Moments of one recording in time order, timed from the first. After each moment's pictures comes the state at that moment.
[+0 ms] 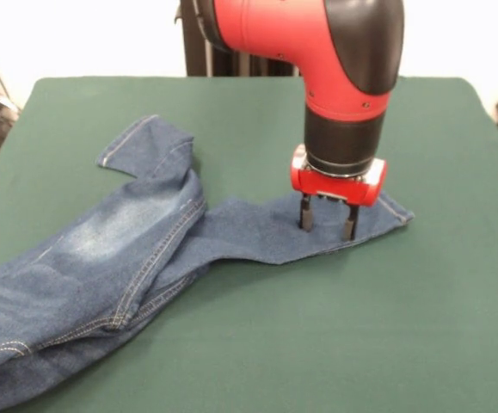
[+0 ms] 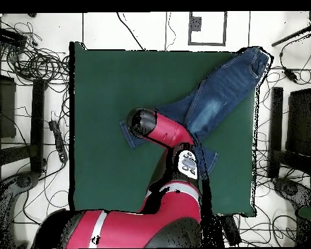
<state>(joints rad) 0.01 -0.29 -0.15 1.48 0.40 0.41 1.71</state>
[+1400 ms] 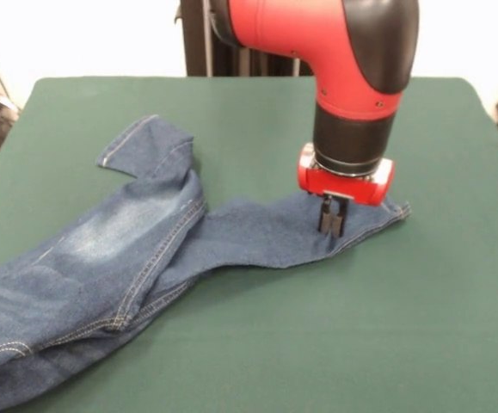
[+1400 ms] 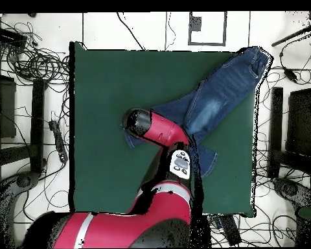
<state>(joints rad) 0.06 -0.28 -0.19 1.46 0.41 0.41 1.71</state>
